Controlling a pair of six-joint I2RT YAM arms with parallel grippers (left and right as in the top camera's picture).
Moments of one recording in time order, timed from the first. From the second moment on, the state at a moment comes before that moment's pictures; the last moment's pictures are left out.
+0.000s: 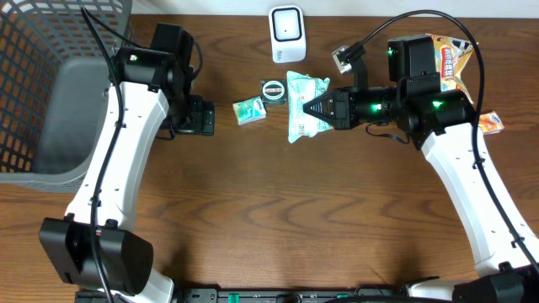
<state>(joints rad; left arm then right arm) -0.17 1.72 1.70 -1.41 -0.09 -0.15 0.24 1.53 1.41 -0.74 -0.89 0.21</state>
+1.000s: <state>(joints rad) -0.17 1.72 1.70 -1.41 -0.09 -0.15 0.25 1.53 1.41 -0.74 -0.84 0.21</state>
